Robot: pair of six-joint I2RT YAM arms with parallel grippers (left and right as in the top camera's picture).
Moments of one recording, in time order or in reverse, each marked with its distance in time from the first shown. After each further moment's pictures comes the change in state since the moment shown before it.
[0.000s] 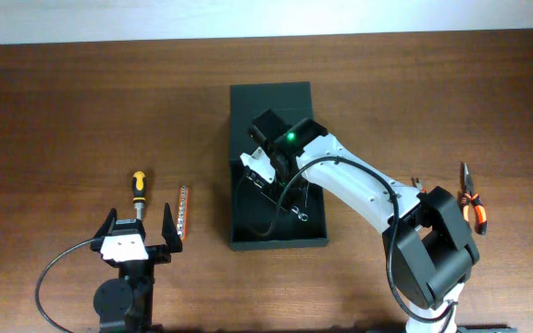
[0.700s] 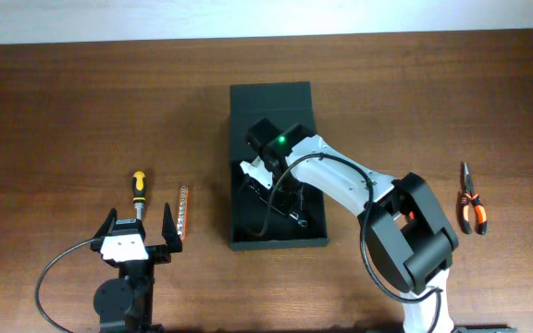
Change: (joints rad) left arm 0.000 0.000 0.000 0.000 0.000 0.000; right arm 0.000 0.112 -0.006 0.026 -0.001 0.000
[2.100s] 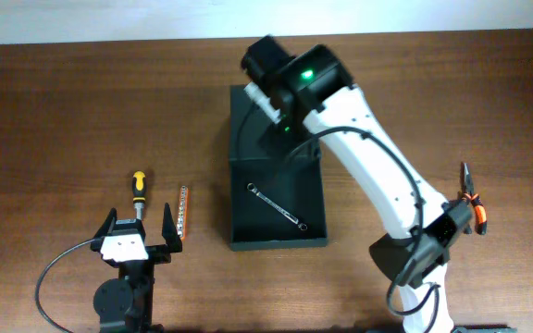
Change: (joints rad) left arm 0.000 0.000 0.000 0.000 0.000 0.000; right arm -0.045 0.024 0.859 -0.640 0.337 0.157
